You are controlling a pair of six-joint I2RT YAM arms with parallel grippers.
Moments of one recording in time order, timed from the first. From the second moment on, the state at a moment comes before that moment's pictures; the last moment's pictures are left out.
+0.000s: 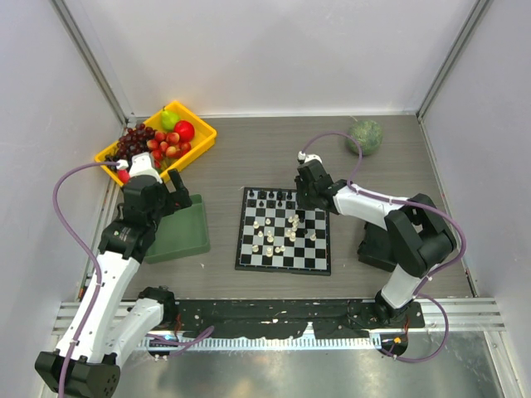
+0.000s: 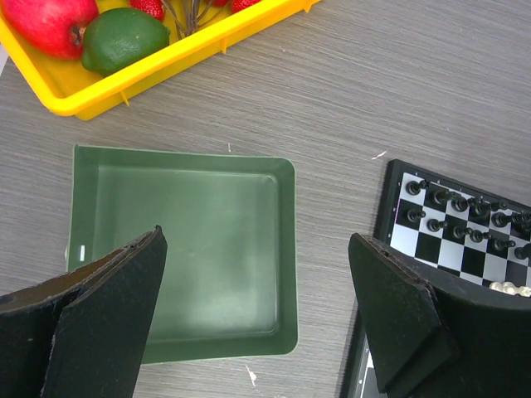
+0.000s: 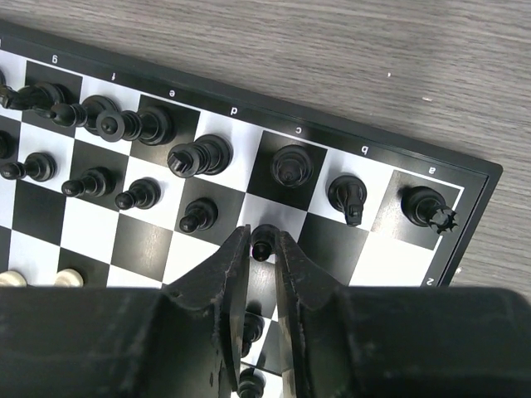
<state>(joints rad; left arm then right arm) -0.21 0.80 0.86 -0.57 -0.26 -0.39 0.58 1.70 1.01 -0.18 0.14 0.38</state>
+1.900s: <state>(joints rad) -0.21 0.80 0.86 -0.56 -0.24 -0.39 0.58 1.51 0.86 -0.25 0.03 0.42</state>
